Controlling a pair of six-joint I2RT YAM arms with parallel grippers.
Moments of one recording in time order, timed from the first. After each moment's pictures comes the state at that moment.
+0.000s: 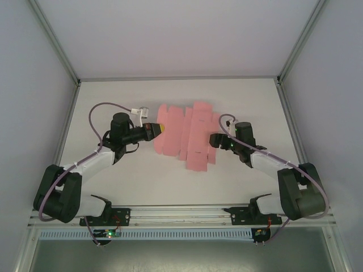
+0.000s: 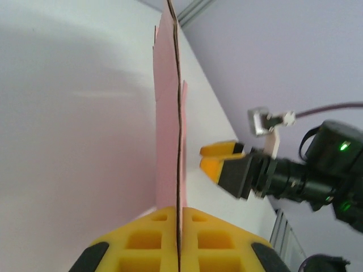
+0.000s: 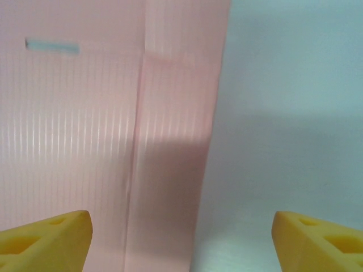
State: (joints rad) left arm -0.29 1.32 0.64 0.36 0.73 -0.67; right arm 0.22 1.34 0.49 0.16 -0.30 0.35
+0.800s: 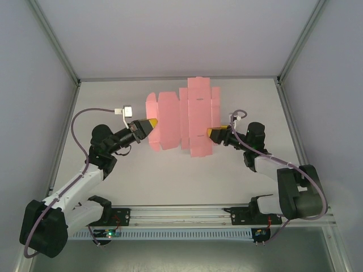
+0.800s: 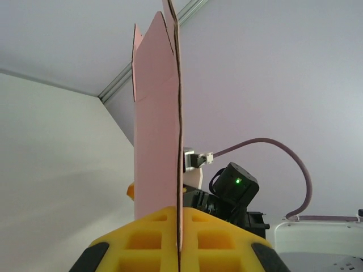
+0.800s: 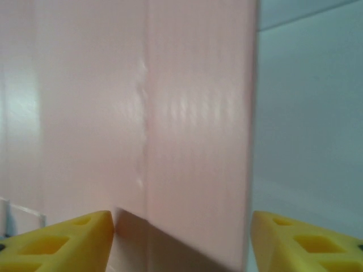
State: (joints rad) left arm -0.29 1.00 0.52 0.61 0.73 -0.89; right arm 0.12 1.34 0.42 0.71 -0.85 0.53
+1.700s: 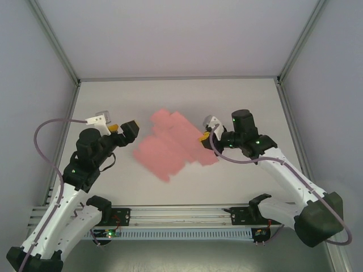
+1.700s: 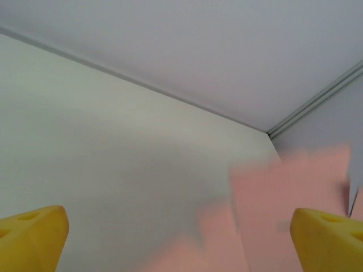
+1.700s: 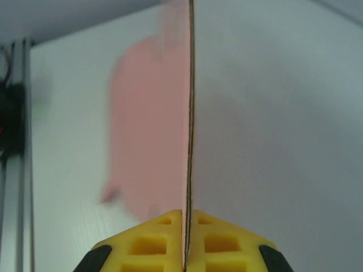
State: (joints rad) left arm -0.29 0.69 0.72 -0.31 0.11 -0.59; right arm 0.41 1.12 0.87 -0.46 -0.70 -0.39
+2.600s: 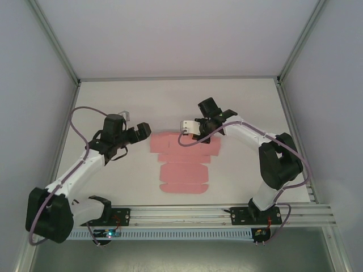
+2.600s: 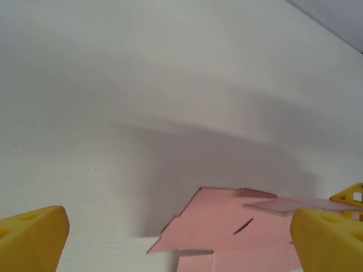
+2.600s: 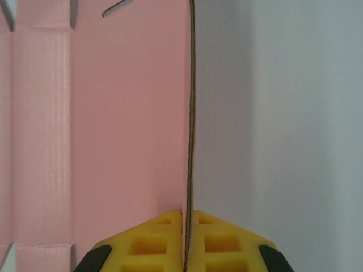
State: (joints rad) left arm -0.23 1.17 0.73 -0.26 0.25 -0.61; right arm 0.50 1.71 1.20 -0.57 -0.30 -1.02
